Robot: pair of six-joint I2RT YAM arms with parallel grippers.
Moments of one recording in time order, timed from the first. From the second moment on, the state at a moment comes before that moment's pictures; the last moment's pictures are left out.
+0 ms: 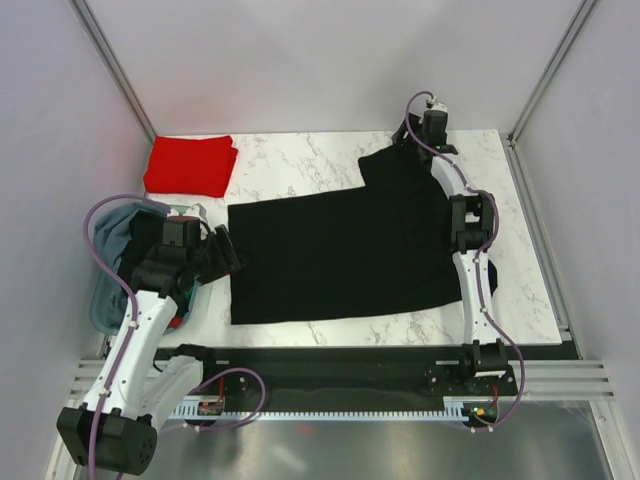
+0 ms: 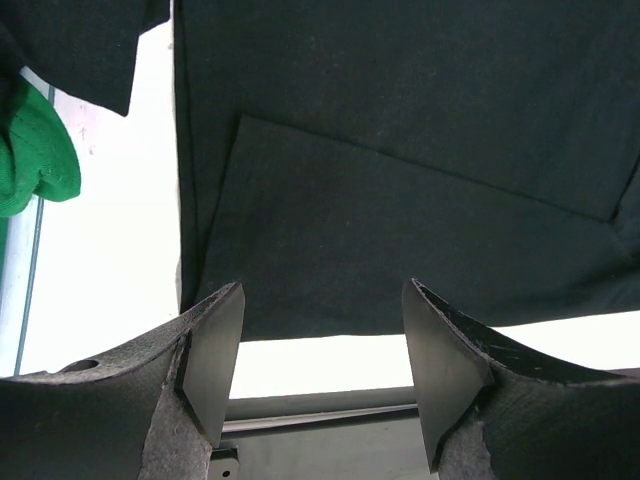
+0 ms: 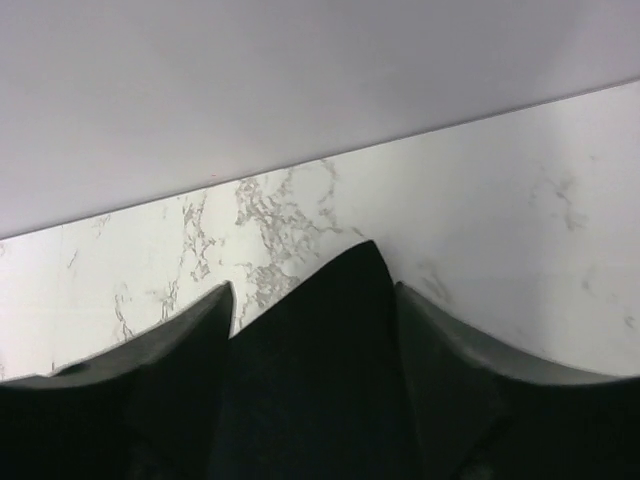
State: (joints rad) left arm -0.14 0.86 0.82 -0.79 0.10 -0.51; right arm 0.06 2.82 2.52 -0.14 -0.10 0.44
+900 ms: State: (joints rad) left arm -0.14 1.21 0.94 -0.70 0.12 -0.55; right arm 0.01 2.48 2.12 -0.25 0.24 0.33
